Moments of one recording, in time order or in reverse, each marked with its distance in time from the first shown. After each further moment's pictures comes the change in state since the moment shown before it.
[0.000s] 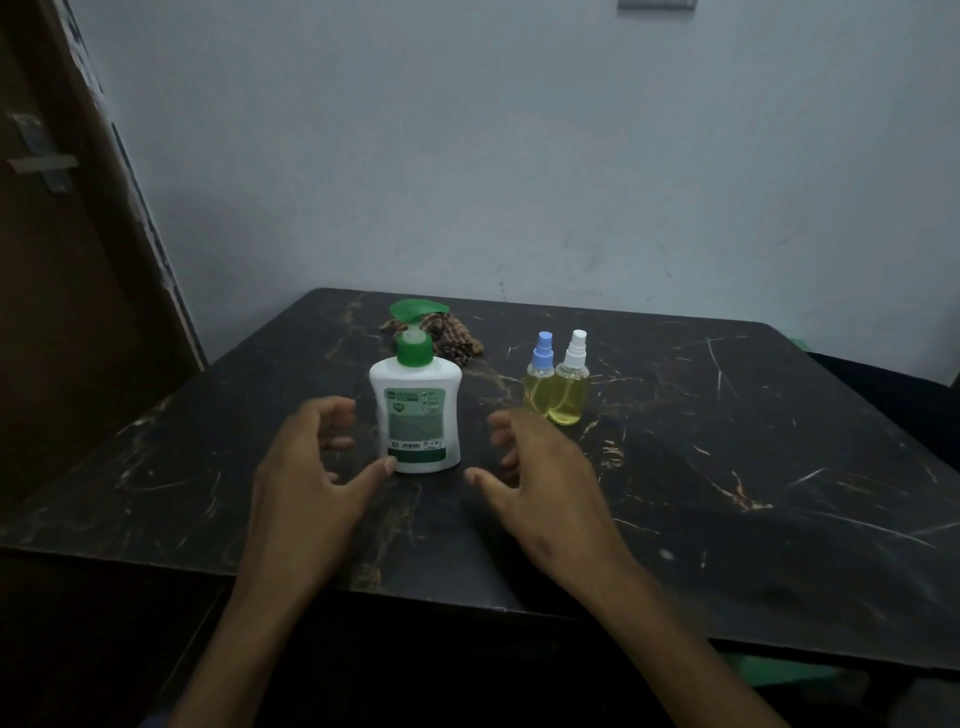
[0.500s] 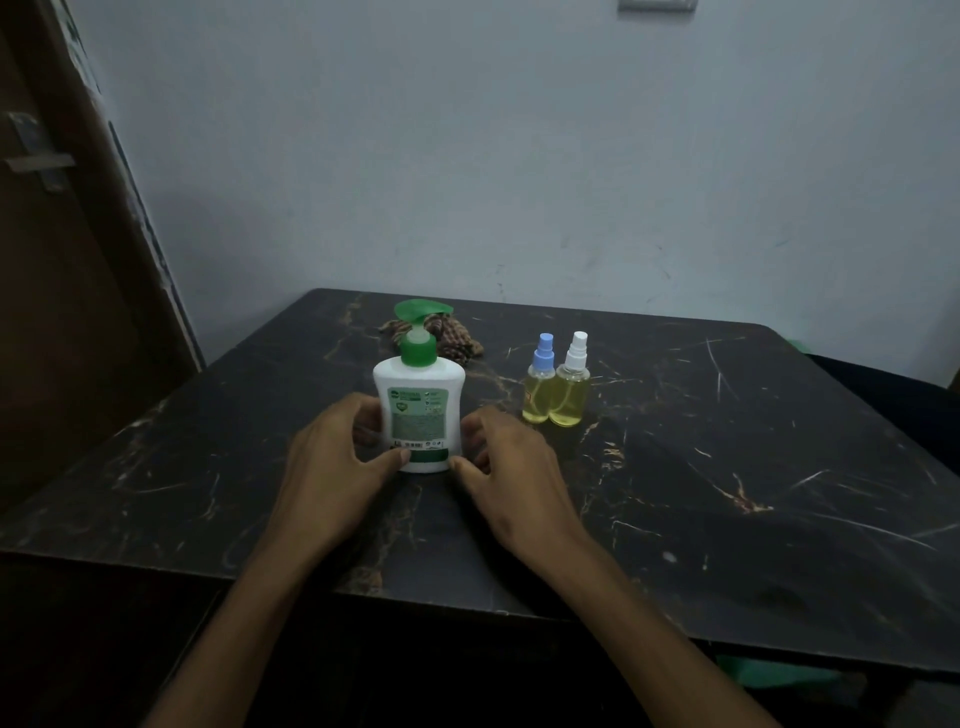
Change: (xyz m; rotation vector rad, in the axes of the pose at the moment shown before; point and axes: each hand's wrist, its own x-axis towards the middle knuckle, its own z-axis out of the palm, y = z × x) left_hand 0.030 -0.002 0.015 0.102 -0.153 0.050; right_hand 0.025 0.001 0.031 -0.027 -0.014 -0.088
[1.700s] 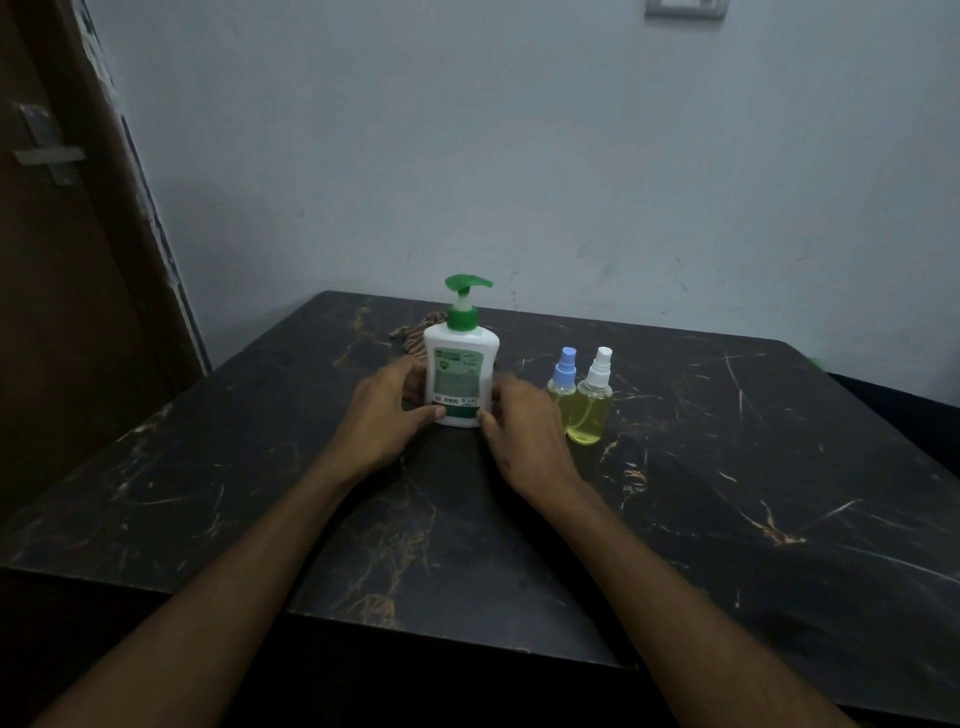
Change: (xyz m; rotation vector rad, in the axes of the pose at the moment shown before) left_hand 0.094 -0.022 0.039 -0.133 -0.160 0.097; right_hand 0.081 0.033 0.026 -0.163 0.072 -0.001
